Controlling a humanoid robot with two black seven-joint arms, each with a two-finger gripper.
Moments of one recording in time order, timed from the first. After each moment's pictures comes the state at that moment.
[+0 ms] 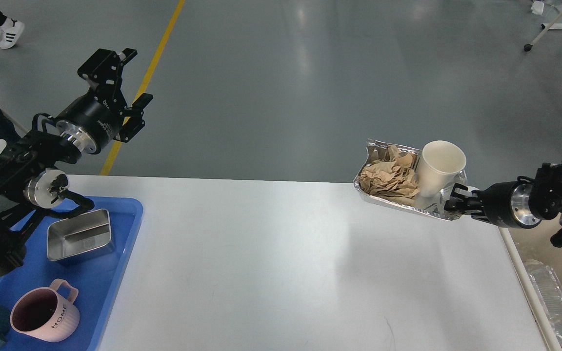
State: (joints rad) left arm -0.69 0.48 -0.88 -1.12 0.43 -0.08 -0.11; right arm 0.80 -0.87 0.43 1.33 -0.82 0.42 -0.35
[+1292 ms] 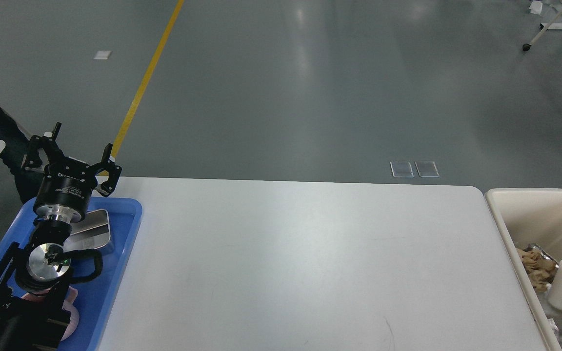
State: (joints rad) left arm -0.30 0.08 -1.56 -1.03 0.34 -0.28 -0.15; right arm 0.51 -0.87 0.47 0.72 -0.42 0.02 -0.35
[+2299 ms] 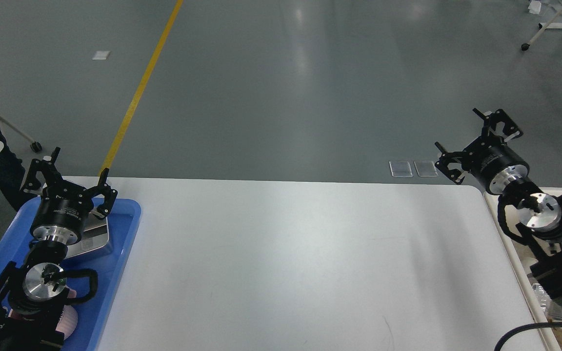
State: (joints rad) left arm -0.22 0.10 -1.55 -1.04 0.35 -0.24 -0.14; right arm 0.51 -0.39 1.21 1.01 0.00 0.14 -0.08
